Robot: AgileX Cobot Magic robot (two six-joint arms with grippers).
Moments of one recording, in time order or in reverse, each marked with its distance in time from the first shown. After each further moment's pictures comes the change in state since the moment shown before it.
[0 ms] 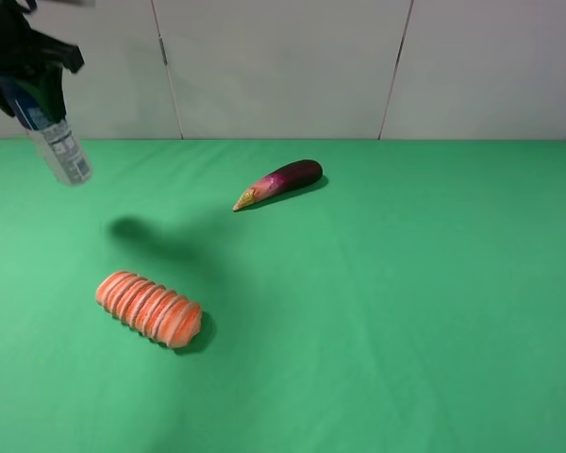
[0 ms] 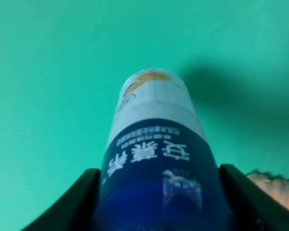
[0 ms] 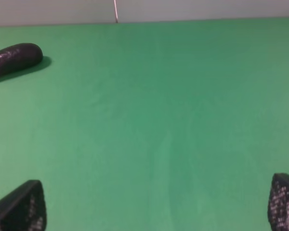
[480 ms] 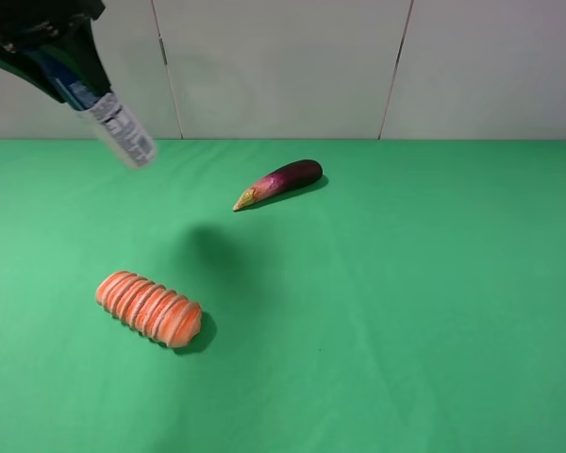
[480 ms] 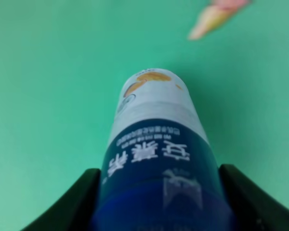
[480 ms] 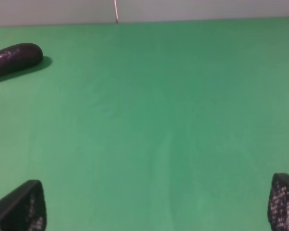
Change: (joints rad) left arm 0.000 -0.052 -0.002 -0.383 0.001 0.093; right arm 0.000 0.000 0.000 0.000 0.000 0.000
